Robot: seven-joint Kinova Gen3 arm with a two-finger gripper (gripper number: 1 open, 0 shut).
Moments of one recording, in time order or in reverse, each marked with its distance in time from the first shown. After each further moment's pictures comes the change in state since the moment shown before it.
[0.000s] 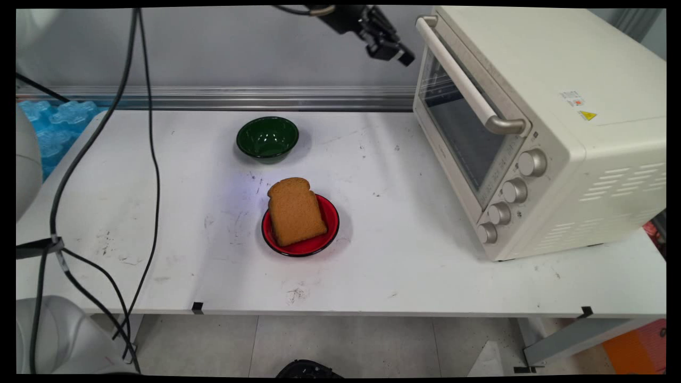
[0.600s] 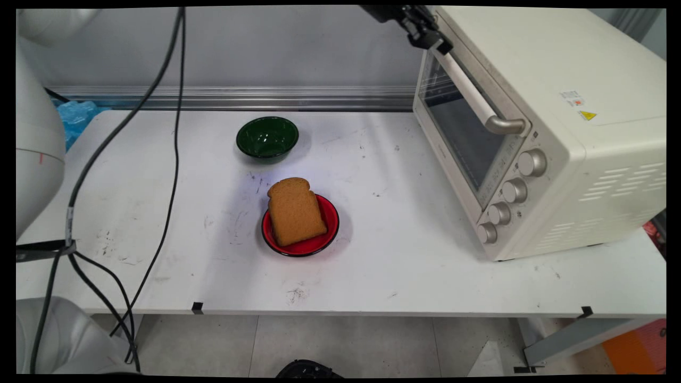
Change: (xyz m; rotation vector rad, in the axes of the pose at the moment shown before) arm 0.045 -0.016 0.043 0.002 0.016 0.027
